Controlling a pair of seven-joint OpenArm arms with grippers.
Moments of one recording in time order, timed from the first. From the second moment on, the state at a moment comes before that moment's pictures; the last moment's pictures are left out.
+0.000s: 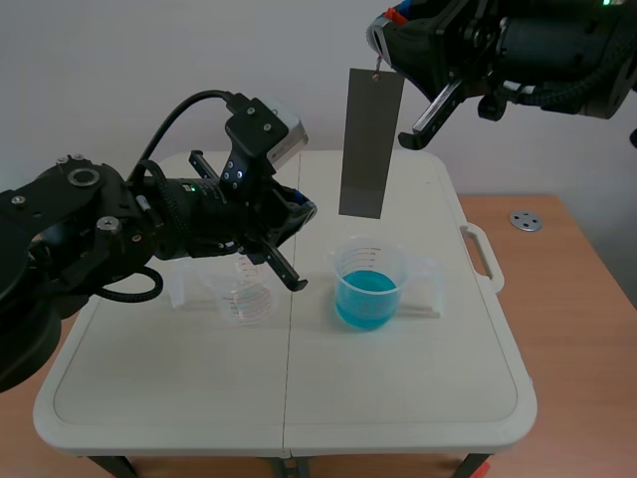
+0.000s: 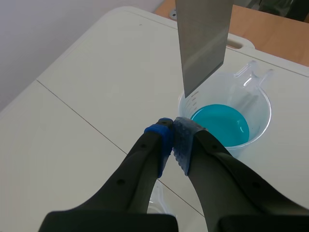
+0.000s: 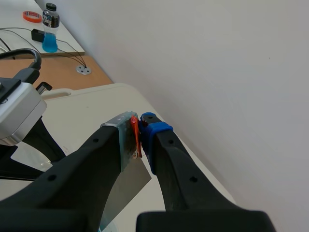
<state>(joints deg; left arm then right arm) -10.4 -18.1 27.8 85.7 -5.8 -24.5 13.5 6.2 17.2 -1.9 108.0 7.5 45.5 -11.1</state>
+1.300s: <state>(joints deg) 27.6 -31.4 -8.1 104.8 -4.1 -14.2 6.3 6.2 17.2 -1.9 108.0 7.7 45.5 -11.1</state>
